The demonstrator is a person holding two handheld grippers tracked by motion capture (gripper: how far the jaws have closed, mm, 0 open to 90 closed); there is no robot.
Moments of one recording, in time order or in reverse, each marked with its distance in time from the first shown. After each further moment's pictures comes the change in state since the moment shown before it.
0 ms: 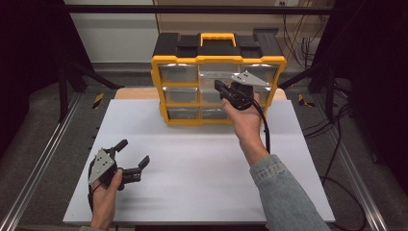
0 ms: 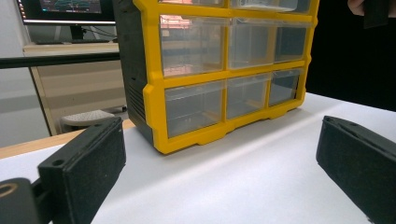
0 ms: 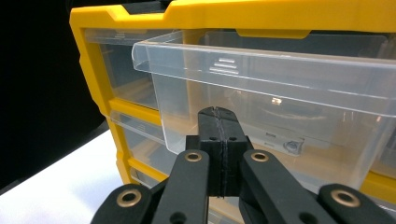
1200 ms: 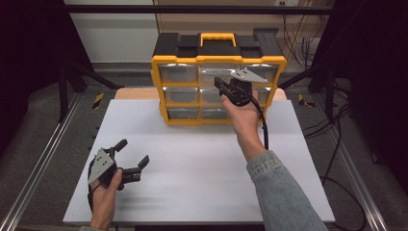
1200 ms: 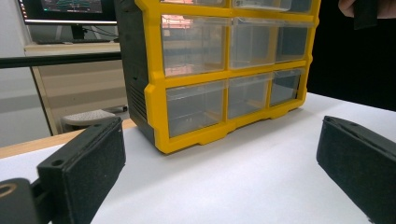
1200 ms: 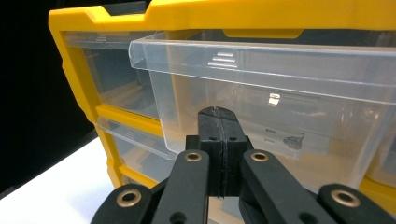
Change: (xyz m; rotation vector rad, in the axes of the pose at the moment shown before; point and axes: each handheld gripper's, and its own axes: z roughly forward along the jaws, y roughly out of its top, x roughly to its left) left arm 0.001 0.000 0.000 0.000 0.004 -0.001; right arm -0.005 0.002 0.012 0.004 -0.020 0.023
